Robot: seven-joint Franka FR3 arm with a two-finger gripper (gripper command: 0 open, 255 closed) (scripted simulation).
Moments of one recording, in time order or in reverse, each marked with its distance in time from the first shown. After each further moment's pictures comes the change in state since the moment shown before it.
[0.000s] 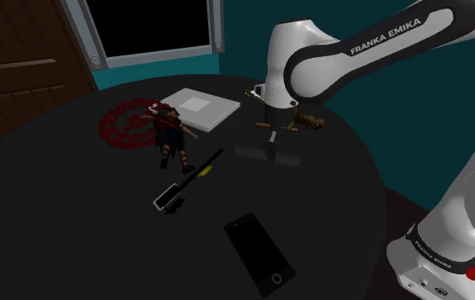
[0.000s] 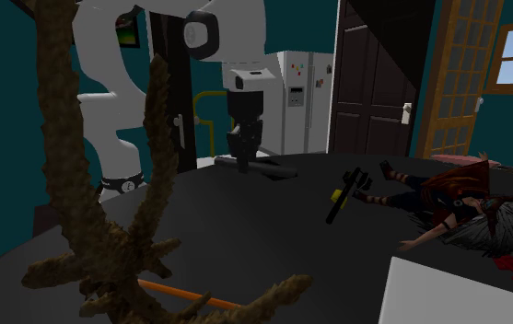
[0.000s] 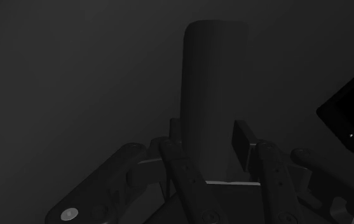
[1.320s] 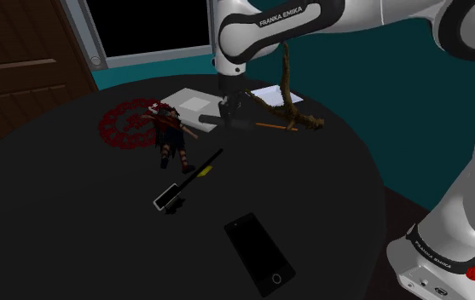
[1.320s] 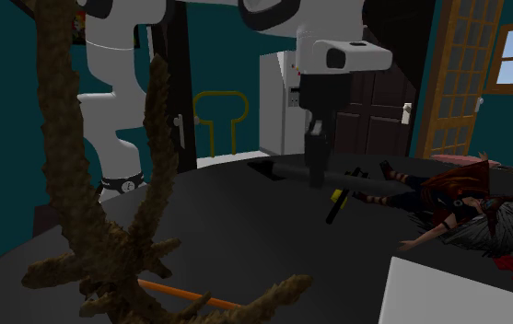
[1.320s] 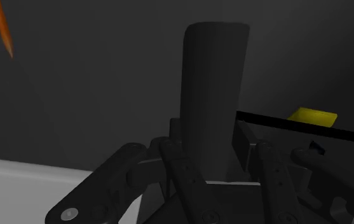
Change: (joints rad) arm -0.033 0.546 -0.043 0.760 -0.122 -0.225 -0.008
